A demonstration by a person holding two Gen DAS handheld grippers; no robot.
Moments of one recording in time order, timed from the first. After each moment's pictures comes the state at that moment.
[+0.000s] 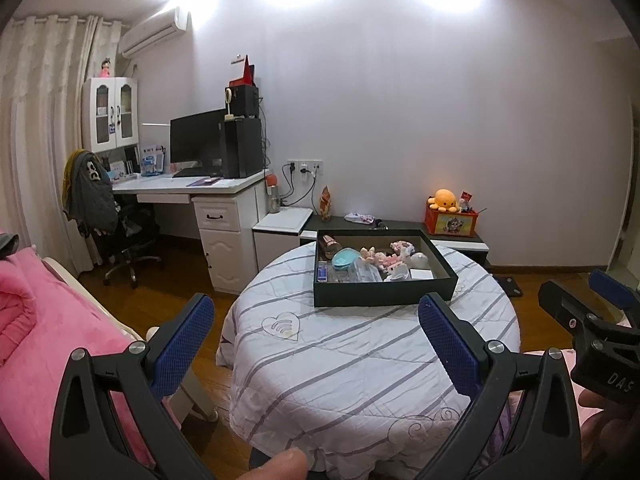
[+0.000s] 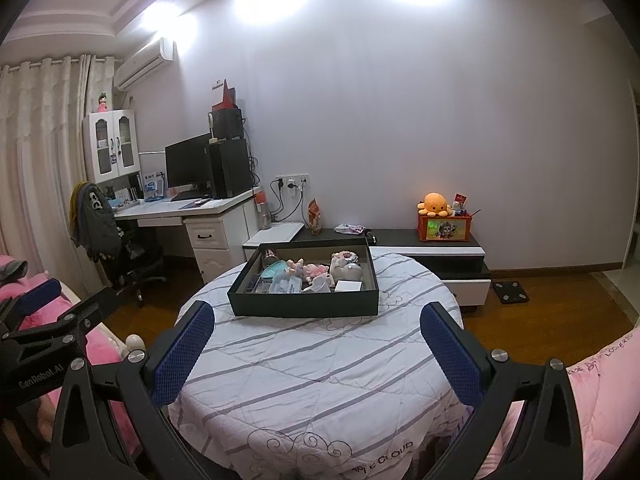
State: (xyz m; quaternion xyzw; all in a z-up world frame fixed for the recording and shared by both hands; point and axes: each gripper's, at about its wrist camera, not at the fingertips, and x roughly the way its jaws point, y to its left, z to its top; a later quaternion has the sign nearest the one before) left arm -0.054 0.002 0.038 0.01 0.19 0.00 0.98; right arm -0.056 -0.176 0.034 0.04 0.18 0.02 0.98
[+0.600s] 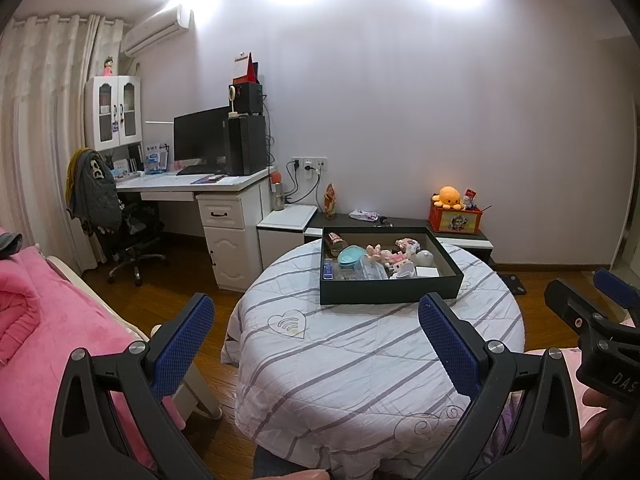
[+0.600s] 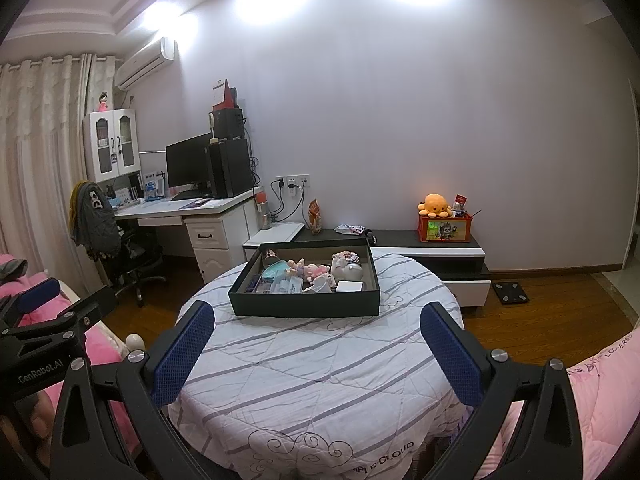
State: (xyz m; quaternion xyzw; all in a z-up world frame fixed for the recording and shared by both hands) left arm -0.052 0.005 0.041 0.01 0.20 0.01 0.98; right arm -0.056 -0.175 0.034 0.04 0.18 0.02 0.98
